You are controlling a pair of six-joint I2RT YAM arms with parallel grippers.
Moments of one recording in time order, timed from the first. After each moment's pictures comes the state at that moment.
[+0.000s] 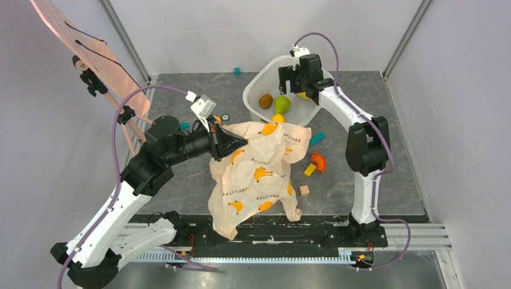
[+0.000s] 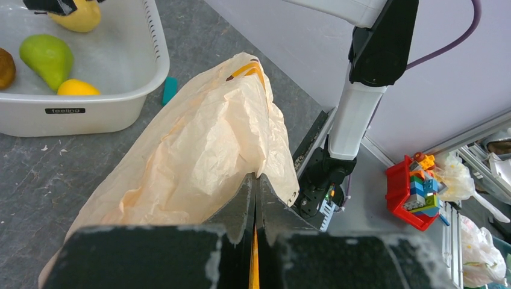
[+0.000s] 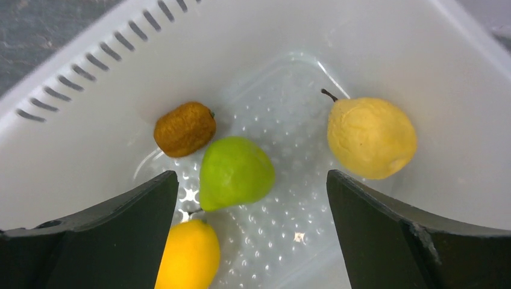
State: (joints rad) left arm -0.66 0.85 1.13 -0.41 0.40 -0.41; right arm 0.33 2.08 1.82 -0.27 -0.01 0.07
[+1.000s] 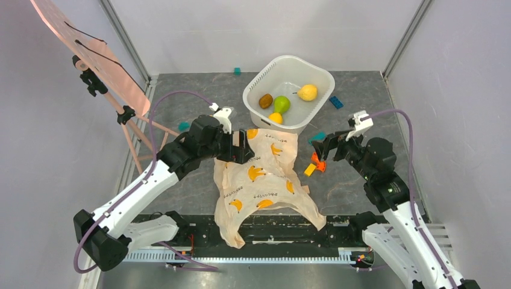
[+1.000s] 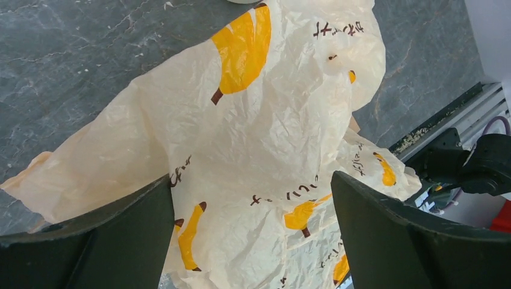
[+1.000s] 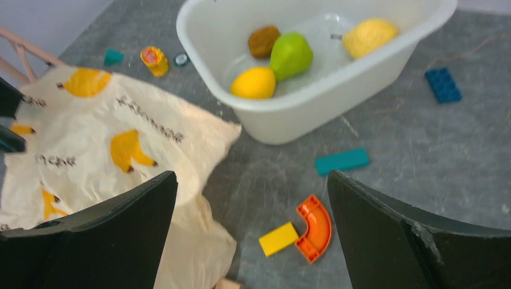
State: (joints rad) left arm -0.66 1.08 1.01 -0.56 0.12 -0.42; right arm 0.34 0.64 0.71 -0.22 -0.14 0.14
